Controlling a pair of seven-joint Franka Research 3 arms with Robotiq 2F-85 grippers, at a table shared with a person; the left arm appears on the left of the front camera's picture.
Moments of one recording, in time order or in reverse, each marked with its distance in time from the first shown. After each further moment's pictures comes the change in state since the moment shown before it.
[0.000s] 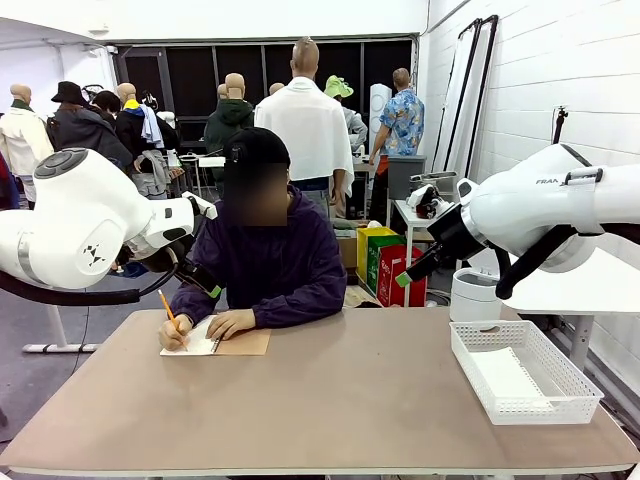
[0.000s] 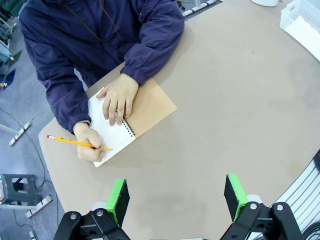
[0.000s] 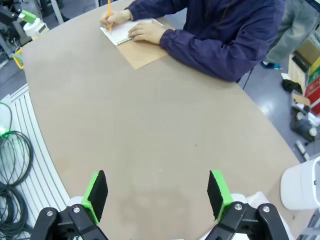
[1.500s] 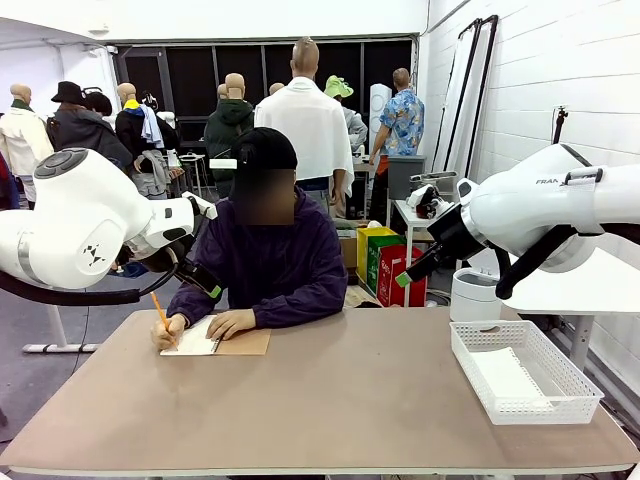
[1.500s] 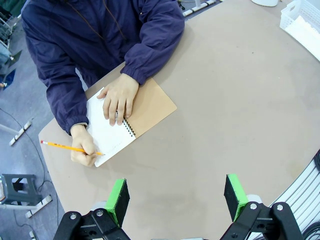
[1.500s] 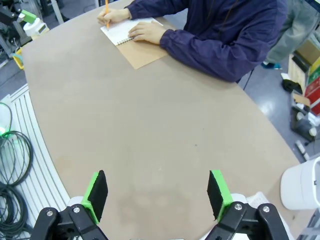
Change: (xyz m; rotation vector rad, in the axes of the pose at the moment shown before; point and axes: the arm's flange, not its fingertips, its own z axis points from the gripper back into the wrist) left arm 0.000 0.000 0.000 0.000 0.000 0.000; right arm 0.000 0.000 0.000 0.000 0.000 0.000
